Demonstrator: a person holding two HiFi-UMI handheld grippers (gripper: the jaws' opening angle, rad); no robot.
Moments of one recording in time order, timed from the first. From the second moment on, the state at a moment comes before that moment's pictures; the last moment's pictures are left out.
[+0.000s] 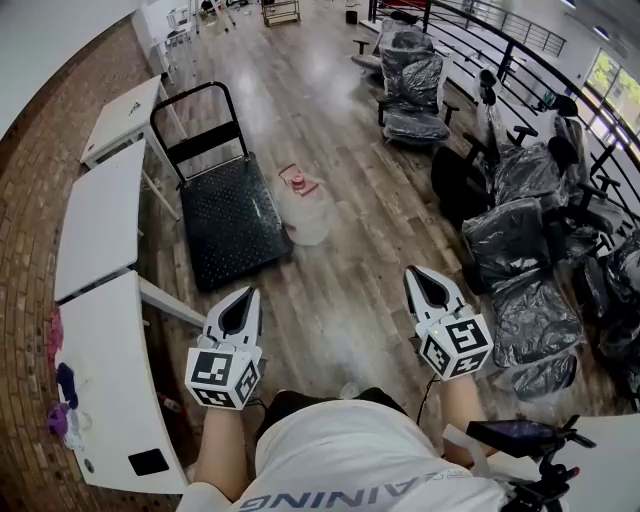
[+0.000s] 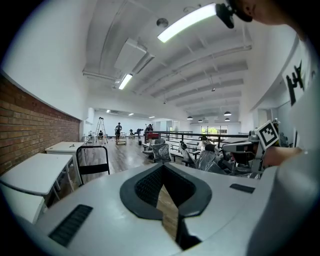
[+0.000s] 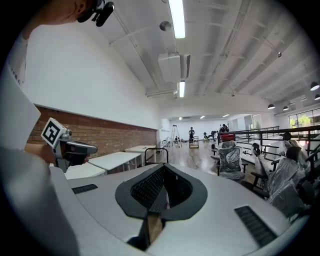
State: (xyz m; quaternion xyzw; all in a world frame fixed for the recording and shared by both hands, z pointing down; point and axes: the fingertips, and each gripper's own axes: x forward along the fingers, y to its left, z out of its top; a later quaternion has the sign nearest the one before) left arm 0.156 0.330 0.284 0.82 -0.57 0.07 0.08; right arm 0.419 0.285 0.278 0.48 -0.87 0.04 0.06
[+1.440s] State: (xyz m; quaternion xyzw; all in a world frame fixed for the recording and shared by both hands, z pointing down) left arm 0.035 0.128 0.298 0.83 -0.55 0.06 0.10; right arm 0.296 0.101 0.281 0.49 -0.87 0.04 0.09
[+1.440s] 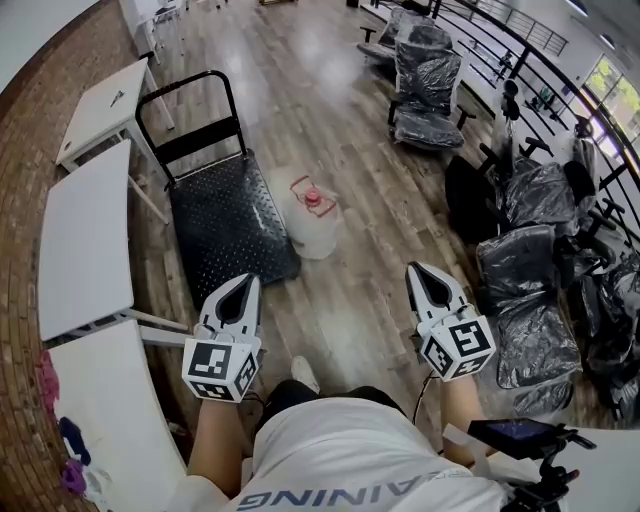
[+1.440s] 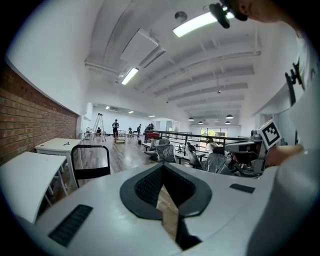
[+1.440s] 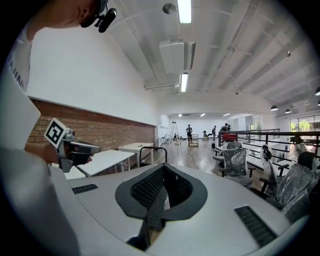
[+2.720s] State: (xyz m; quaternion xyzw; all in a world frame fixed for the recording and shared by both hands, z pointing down) left arm -0.070 -0.046 0.312 0.75 -0.65 0.07 0.11; right arm 0.177 -0.147 0.308 0.39 -0.92 0.06 0.08
